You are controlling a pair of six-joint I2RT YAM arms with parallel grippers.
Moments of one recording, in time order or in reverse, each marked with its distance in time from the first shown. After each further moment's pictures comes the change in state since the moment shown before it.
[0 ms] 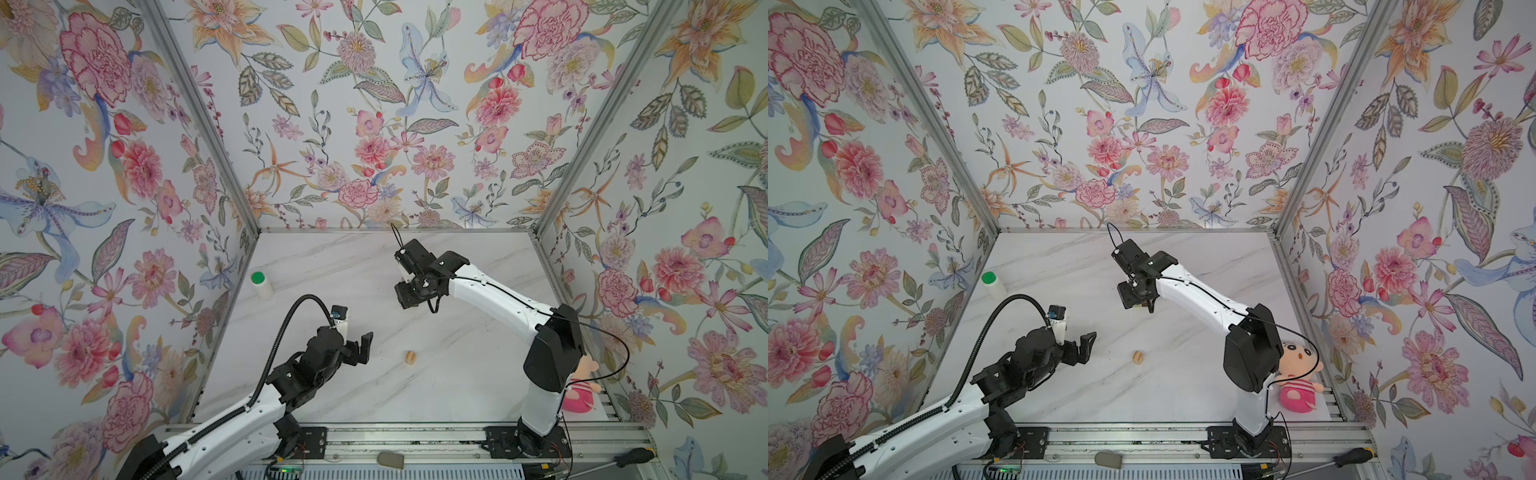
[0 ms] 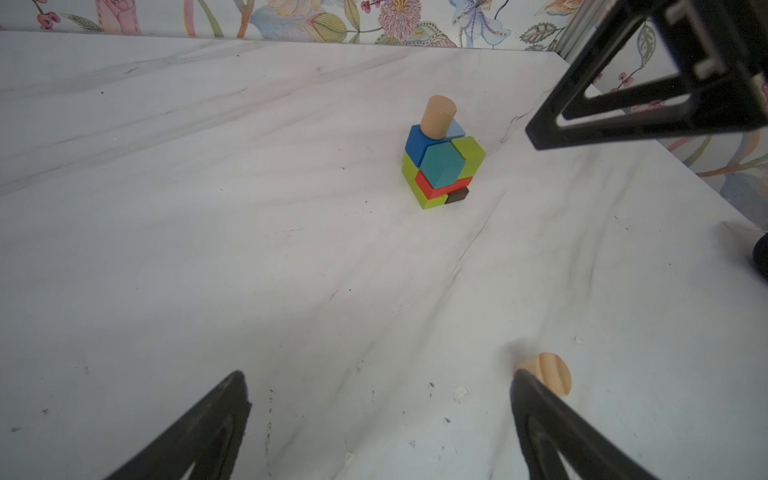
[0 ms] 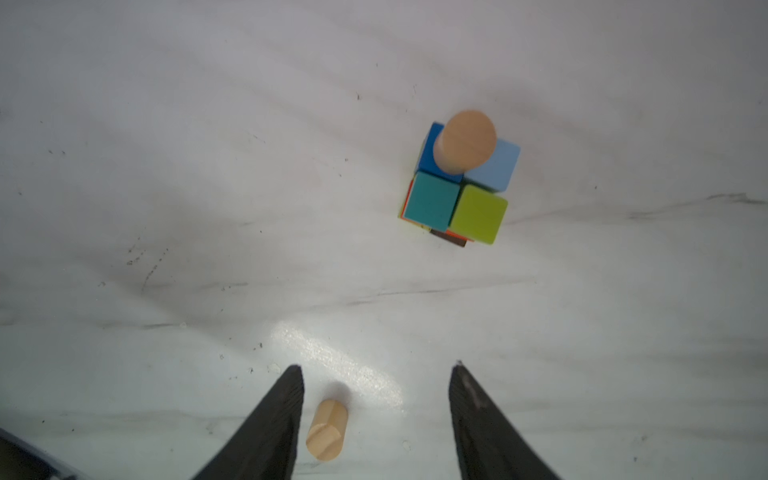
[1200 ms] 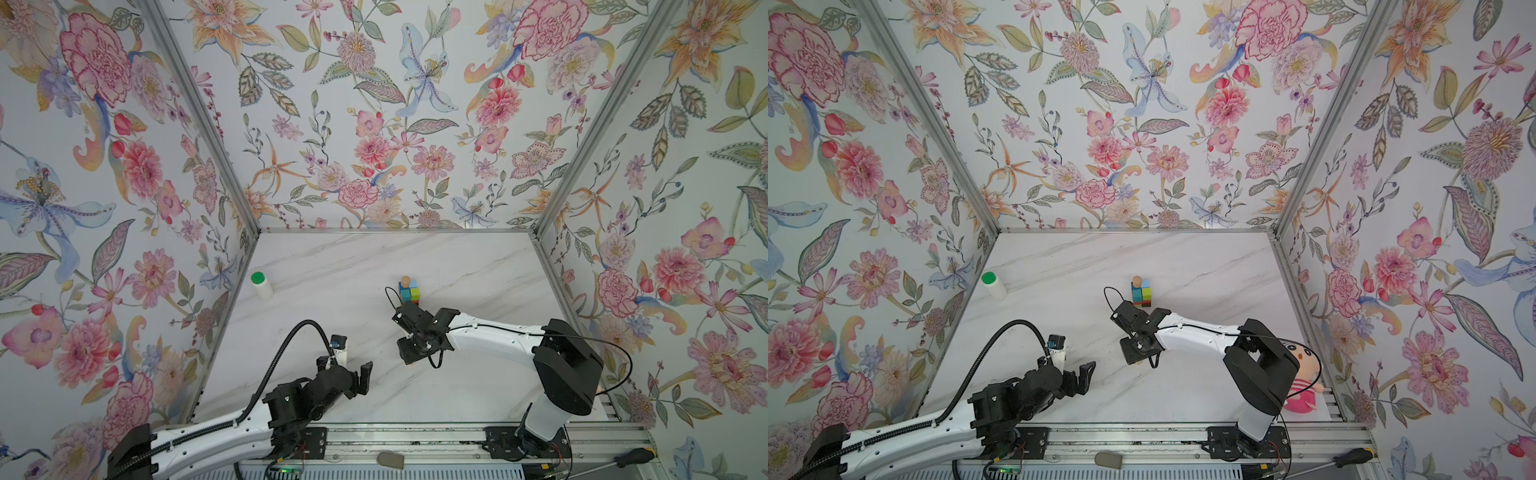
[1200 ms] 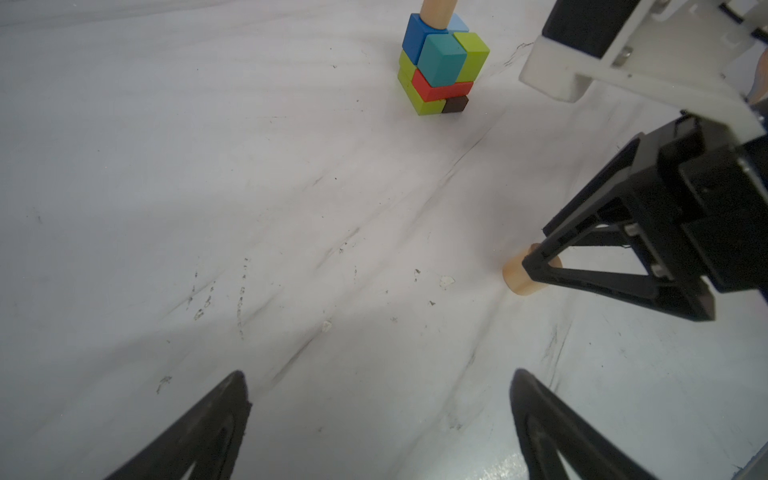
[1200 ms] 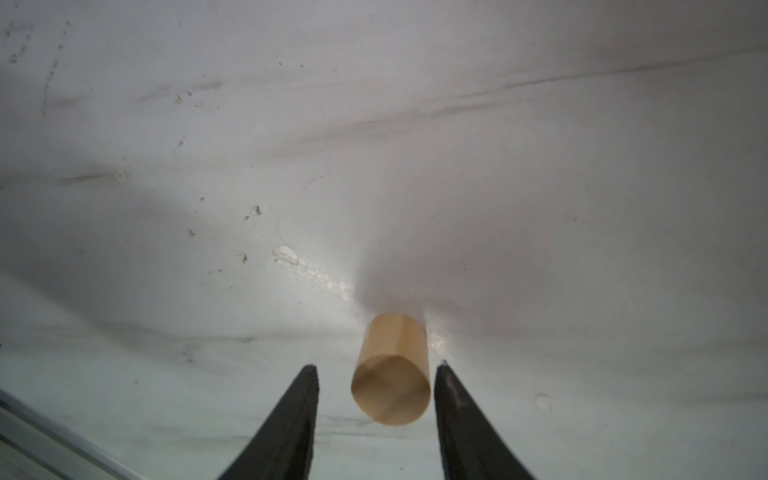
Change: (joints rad) left arm -0.301 -0.145 -0.134 -0.171 -0.225 -0.265; right arm 0.179 -0.108 -0.512 0.303 -0.086 0.210
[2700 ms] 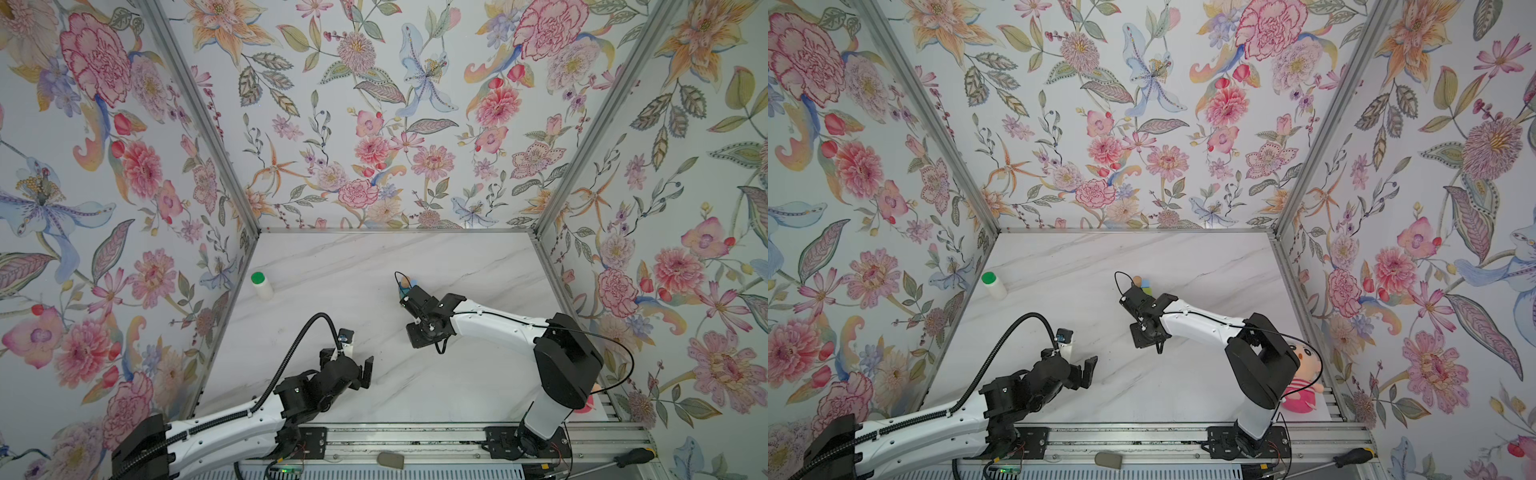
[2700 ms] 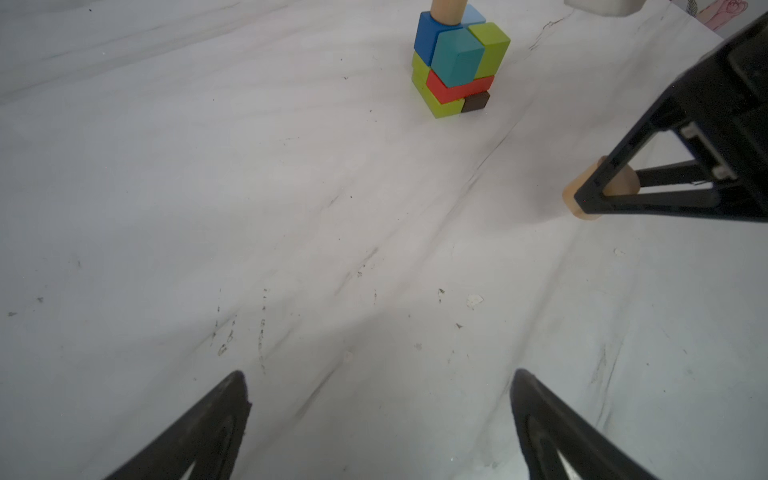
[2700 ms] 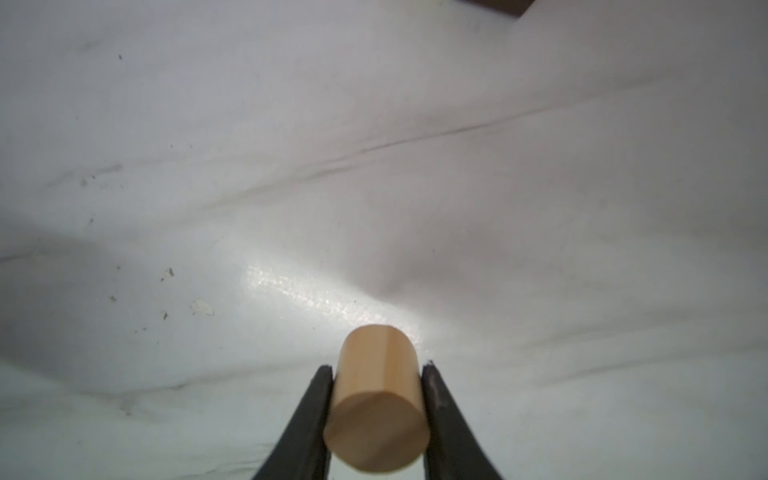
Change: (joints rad) left arm 0.100 0.176 0.068 0.087 0.015 0.144; right arm -0.143 0.010 0.106 -0.109 0.084 -0.043
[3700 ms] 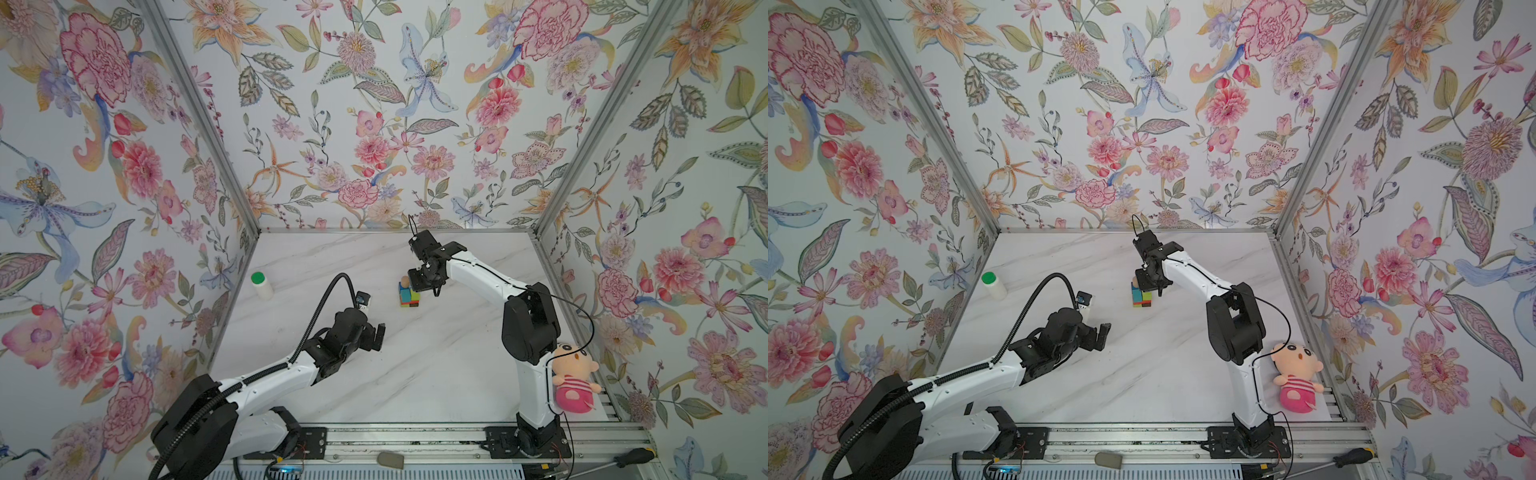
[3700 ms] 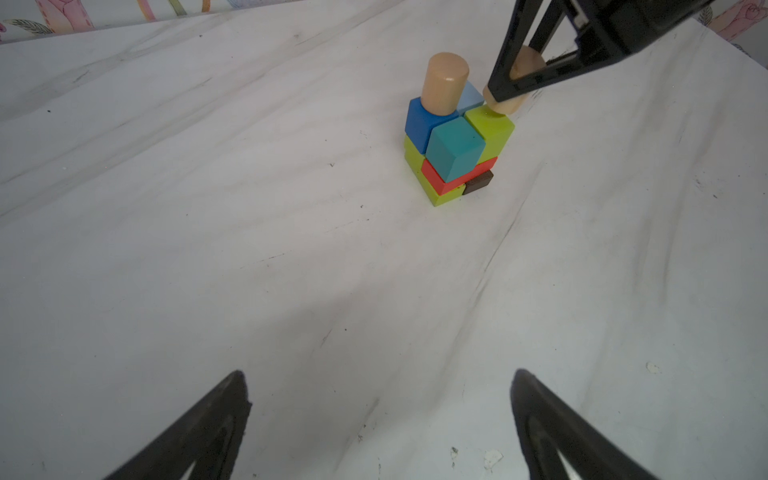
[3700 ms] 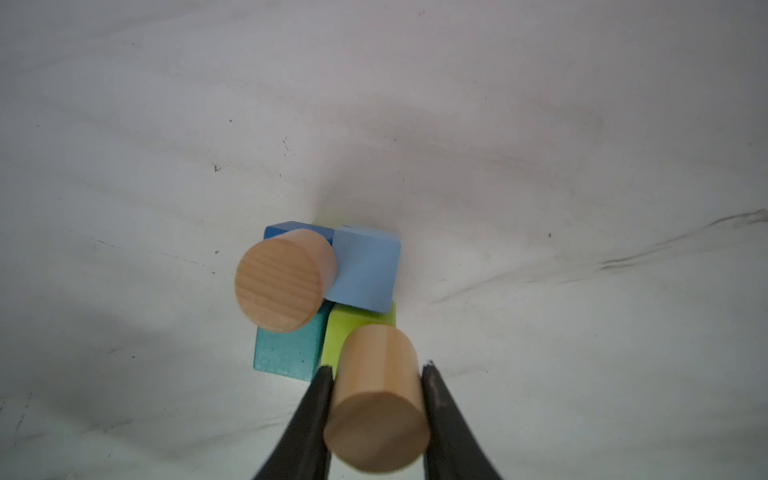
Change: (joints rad) left arm 0.278 0.398 0.255 0.192 0.256 0.255; right arm -0.235 0.360 0.579 -0.129 -0.045 -0.199
